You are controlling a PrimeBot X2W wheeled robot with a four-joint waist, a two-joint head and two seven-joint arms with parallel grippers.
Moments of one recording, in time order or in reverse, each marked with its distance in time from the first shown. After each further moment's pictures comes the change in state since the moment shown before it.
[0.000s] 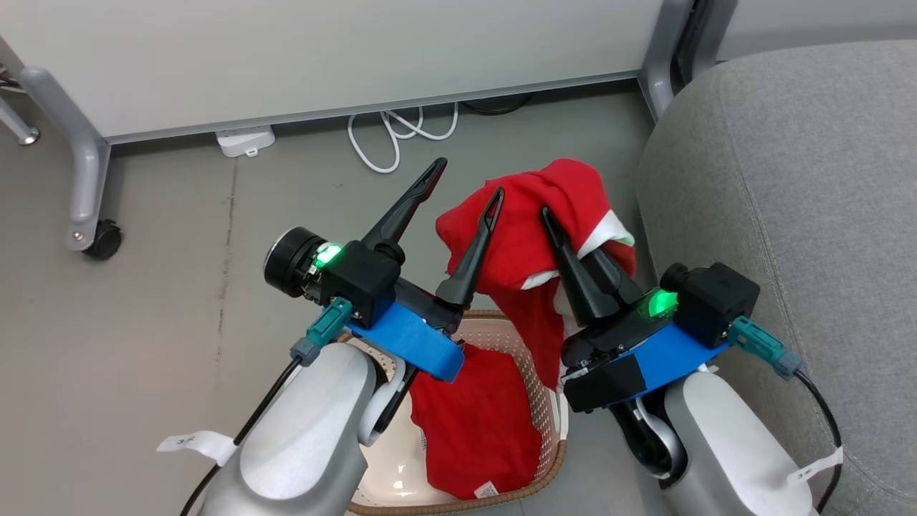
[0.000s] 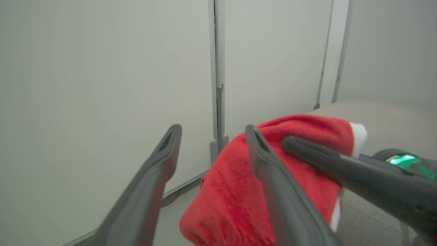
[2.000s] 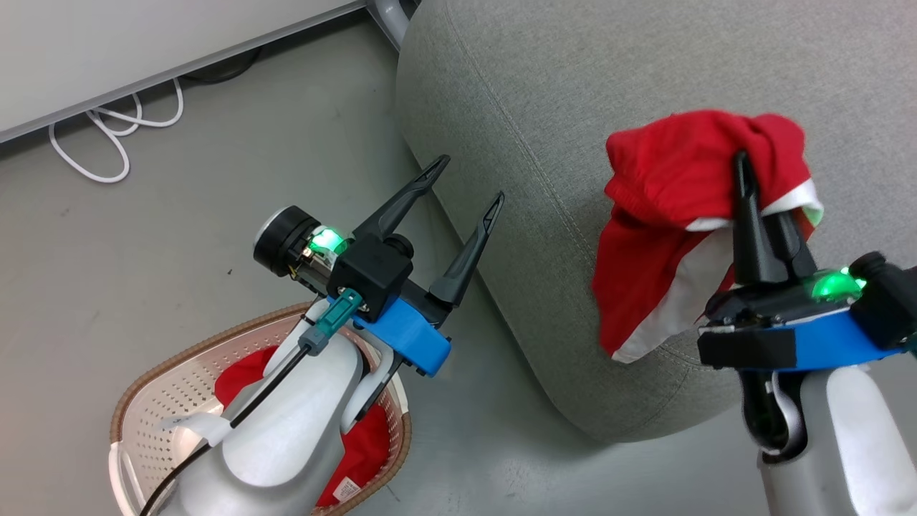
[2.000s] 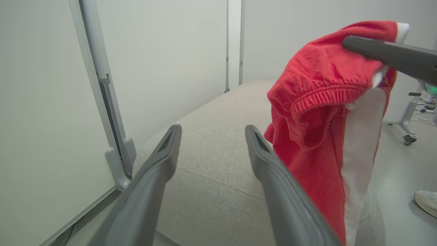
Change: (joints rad) left arm -0.066 0.091 -0.103 0.001 0.020 0.006 0.031; right arm 0.103 -0.002 -0.366 -0.190 -0.133 0.000 0.000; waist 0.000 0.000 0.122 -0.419
